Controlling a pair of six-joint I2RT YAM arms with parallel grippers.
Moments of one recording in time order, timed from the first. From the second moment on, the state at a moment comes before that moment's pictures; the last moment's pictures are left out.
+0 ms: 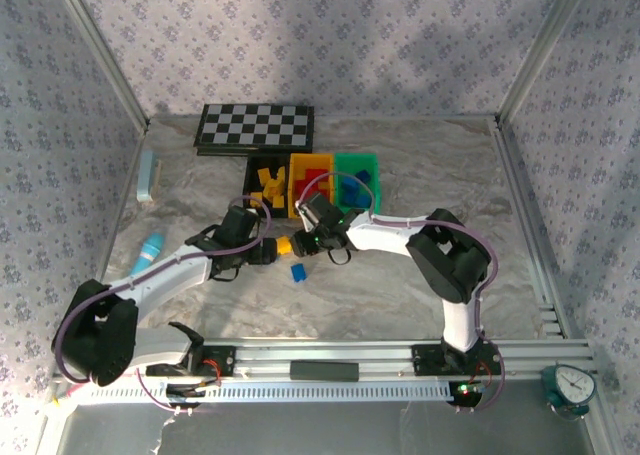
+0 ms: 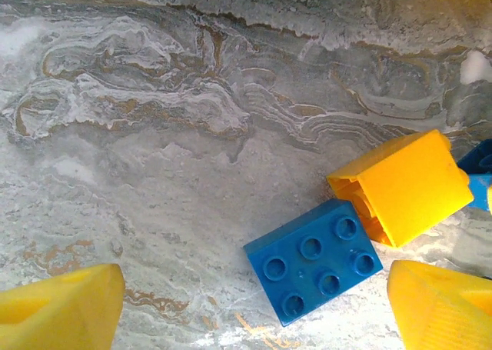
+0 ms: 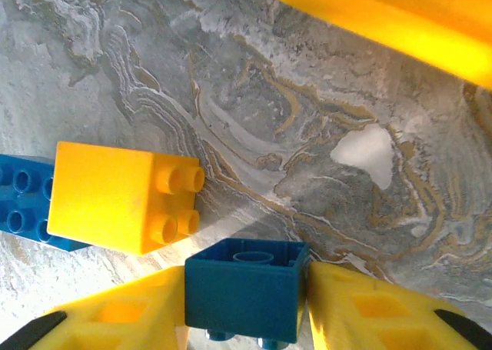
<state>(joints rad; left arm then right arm) -0.55 1.24 0.62 -0.40 -0.12 -0.48 0.85 1.91 1.17 -0.23 -0.11 0.38</state>
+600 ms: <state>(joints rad) -0.54 1.23 0.62 -0.39 -0.08 -0.48 0.73 1.76 1.06 -0.27 -0.03 0.38</state>
